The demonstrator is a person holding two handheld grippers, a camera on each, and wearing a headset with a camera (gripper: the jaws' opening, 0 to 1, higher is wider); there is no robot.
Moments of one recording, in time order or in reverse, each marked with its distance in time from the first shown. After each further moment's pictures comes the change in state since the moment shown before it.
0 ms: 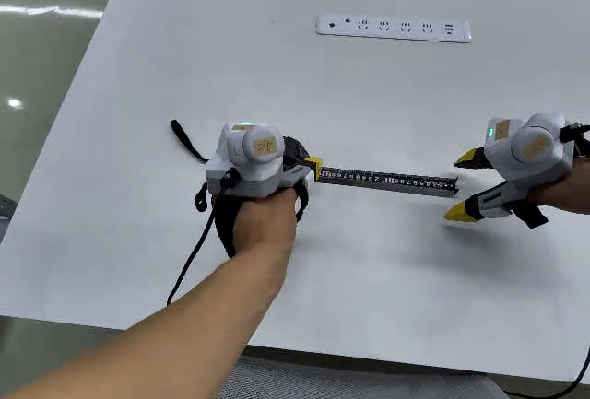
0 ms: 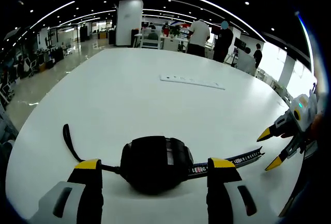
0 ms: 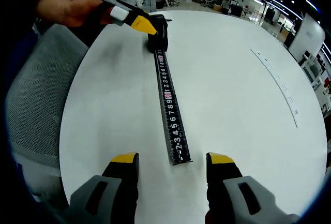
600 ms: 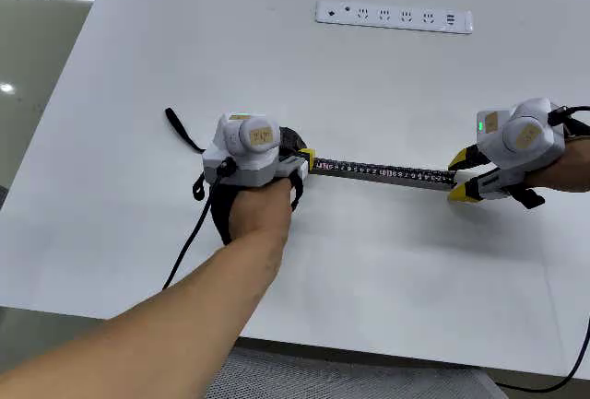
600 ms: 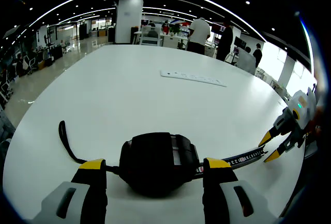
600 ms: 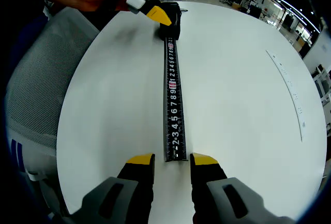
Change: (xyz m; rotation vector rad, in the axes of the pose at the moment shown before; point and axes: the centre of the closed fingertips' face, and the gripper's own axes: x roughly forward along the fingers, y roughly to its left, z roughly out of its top) left arm 0.007 0.001 -0.006 -0.005 0.017 -0.010; right arm 0.008 -0.005 -0.011 -0.117 0.072 0.073
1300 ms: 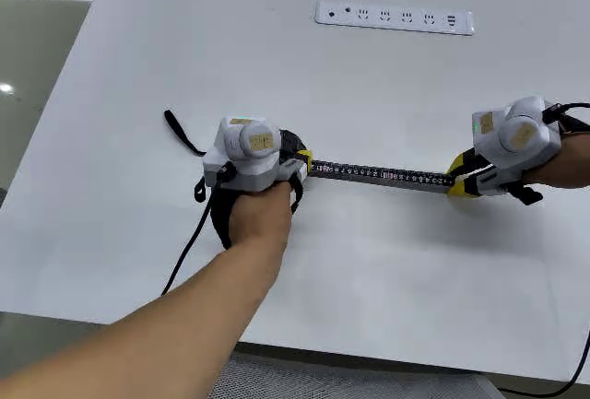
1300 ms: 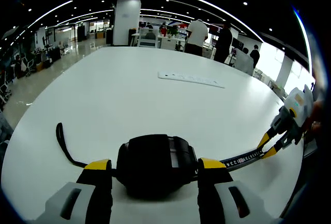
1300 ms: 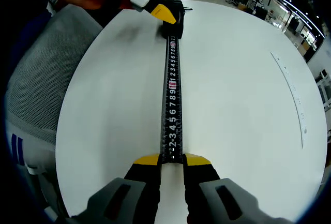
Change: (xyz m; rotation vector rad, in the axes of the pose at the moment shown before) left arm 0.004 -0.002 0.002 0.004 -0.020 -0.019; right arm 0.001 -0.004 0.001 -0.037 0.011 0.024
